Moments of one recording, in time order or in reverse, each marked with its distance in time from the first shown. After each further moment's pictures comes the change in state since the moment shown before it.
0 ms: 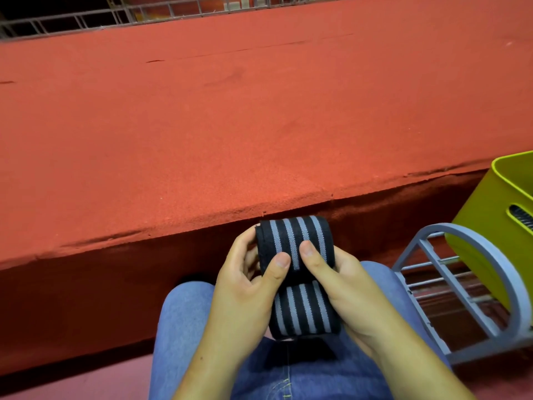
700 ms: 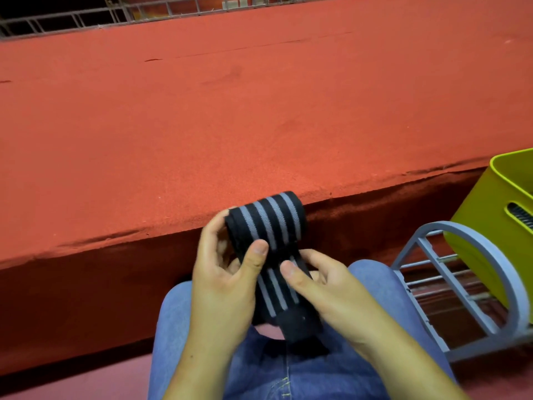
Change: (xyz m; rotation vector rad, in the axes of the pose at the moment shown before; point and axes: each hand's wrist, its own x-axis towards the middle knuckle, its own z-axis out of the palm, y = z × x) left_hand 0.005 0.012 -0.006 -0.032 0.229 0.161; right_hand -0.001 0.010 0.003 -0.066 -0.100 0.063
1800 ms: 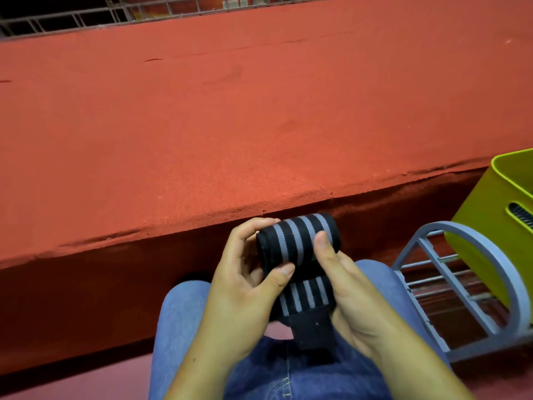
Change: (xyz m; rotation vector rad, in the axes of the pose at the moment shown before) left_hand -0.008 -0.002 0.002 -0.021 -0.266 -0.060; right_hand -0.006 -0.017 0.002 0.342 0.008 0.034
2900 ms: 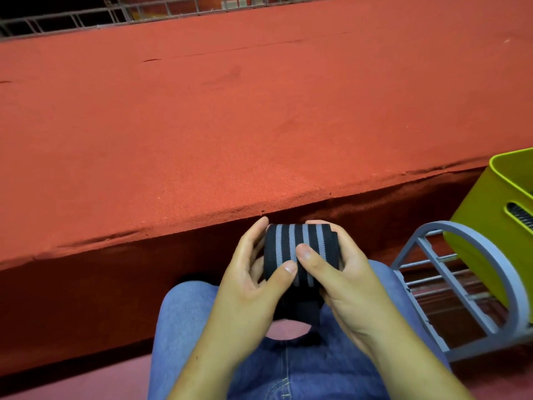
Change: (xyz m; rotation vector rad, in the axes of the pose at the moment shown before) left_hand 0.000 -0.004 0.004 0.015 -0.065 -0.187; right_hand 0.008 0.007 -0.011 -0.171 0.159 -0.244
